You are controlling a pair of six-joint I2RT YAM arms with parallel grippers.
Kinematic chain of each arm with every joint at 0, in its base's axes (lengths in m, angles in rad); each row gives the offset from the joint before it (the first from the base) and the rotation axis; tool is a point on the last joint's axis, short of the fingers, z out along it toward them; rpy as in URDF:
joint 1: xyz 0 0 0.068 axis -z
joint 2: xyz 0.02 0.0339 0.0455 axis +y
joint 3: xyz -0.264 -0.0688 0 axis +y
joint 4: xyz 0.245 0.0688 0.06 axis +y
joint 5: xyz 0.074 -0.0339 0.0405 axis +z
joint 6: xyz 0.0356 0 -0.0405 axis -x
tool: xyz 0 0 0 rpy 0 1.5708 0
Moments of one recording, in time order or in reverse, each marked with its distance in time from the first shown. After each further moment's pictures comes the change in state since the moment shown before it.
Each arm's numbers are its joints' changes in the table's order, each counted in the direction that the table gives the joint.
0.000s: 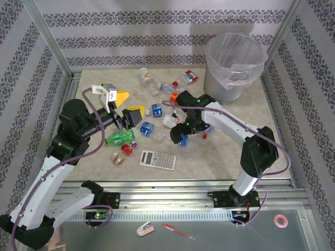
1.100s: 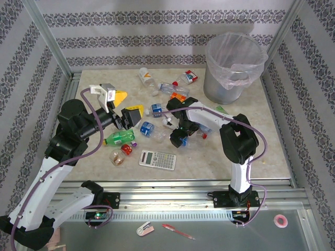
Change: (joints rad) left arm 0.000 -0.002 -0.018 0.032 0.027 -0.003; right arm -0.021 0.241 -0.042 -0.042 -0.141 0.172
